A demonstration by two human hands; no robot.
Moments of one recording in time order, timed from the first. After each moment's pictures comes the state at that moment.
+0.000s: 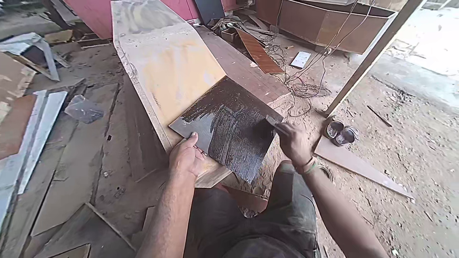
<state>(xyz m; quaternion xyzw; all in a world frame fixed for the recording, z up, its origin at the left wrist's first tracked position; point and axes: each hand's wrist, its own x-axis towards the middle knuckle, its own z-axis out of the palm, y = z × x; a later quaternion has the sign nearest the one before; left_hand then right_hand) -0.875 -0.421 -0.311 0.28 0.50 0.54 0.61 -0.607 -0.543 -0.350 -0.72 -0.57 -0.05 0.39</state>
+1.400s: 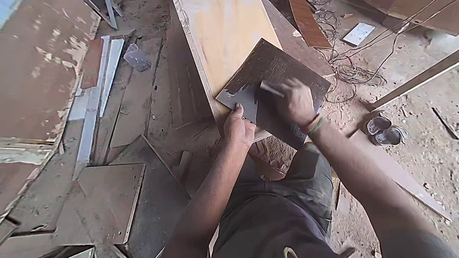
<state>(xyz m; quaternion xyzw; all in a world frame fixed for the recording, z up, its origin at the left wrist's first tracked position) -0.861 -0.458 -0.318 0.11 0.40 0.61 0.68 -0.686 -0.449 -0.311 -0.57 -0.76 -0.05 0.31</state>
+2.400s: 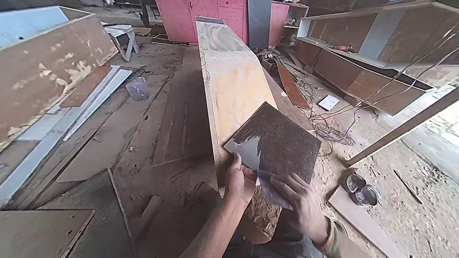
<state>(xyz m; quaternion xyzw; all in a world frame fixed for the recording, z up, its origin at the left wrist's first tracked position) -0.868 -0.468 -0.321 0.01 0.28 0.58 0.77 -0.705 -0.559 -0.315 -0.49 -0.81 -0.10 0.31</state>
